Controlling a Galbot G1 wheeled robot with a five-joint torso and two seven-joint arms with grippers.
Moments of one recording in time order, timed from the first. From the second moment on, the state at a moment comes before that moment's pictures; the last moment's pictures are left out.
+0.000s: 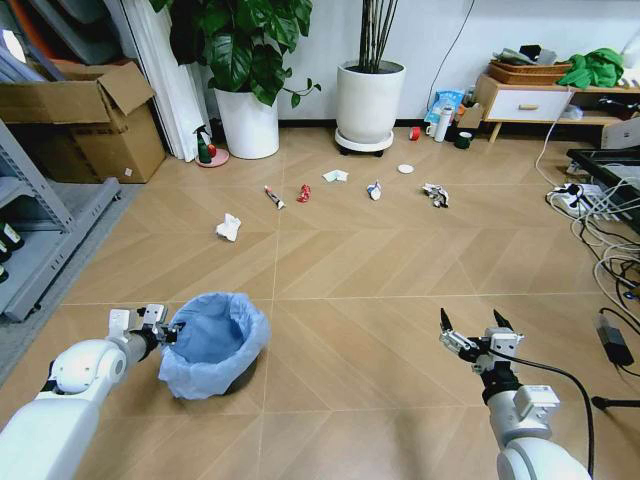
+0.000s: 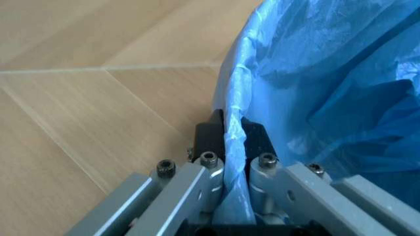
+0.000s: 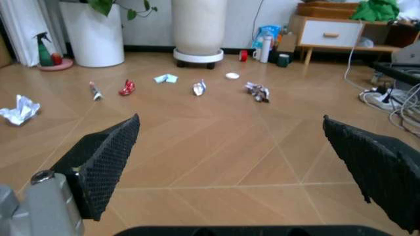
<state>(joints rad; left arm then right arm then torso) 1.12 -0.93 -0.55 -1.60 -0.62 0.63 0.09 -1.64 1.48 0.73 2.17 0.13 -0.10 -0.04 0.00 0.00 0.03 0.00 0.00</state>
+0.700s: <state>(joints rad) 1.29 -1.05 -0.67 -2.02 -0.74 0.61 -0.24 -1.62 1.48 0.74 2.18 0.10 -0.09 -0.04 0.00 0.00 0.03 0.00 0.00</state>
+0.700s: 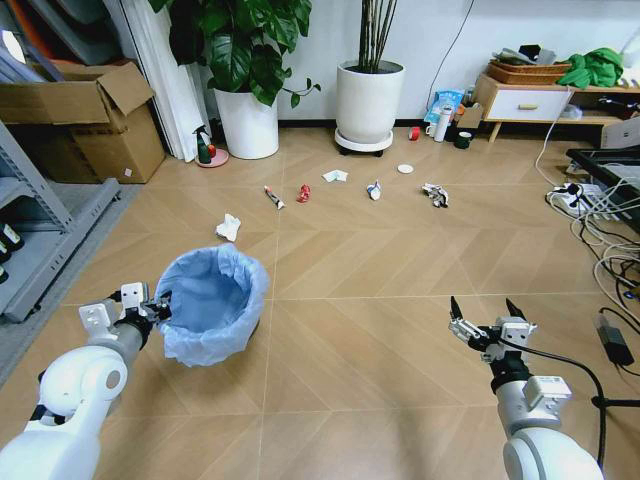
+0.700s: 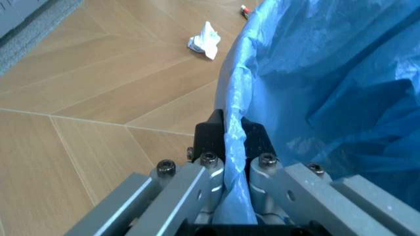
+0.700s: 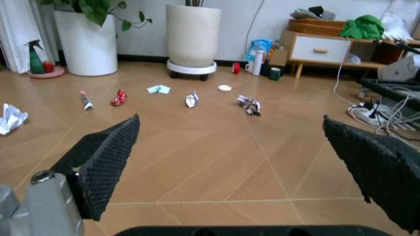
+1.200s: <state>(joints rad) 1.36 -1.06 -0.66 -2.09 -0.65 0.61 -0.21 -1.61 1.50 0.73 2.16 0.08 -0.07 -0.04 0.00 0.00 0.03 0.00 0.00</state>
